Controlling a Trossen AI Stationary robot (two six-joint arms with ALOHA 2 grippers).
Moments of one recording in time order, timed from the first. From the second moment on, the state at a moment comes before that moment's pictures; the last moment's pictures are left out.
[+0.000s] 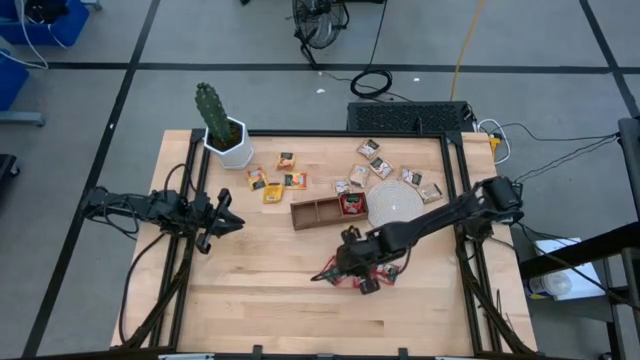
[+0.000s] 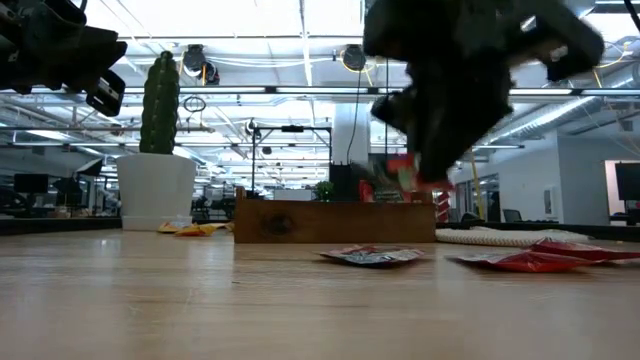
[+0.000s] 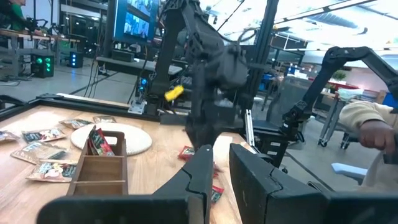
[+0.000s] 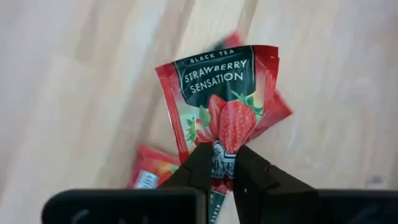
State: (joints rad) left arm -0.18 0.02 0.02 0.11 0.02 -0.22; right arm 0.31 1.78 1.18 -0.50 -0.02 0.02
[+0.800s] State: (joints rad) left arm -0.18 0.02 0.02 0.11 0.02 -0.22; right arm 0.20 1.57 0.45 0.74 0.83 0.28
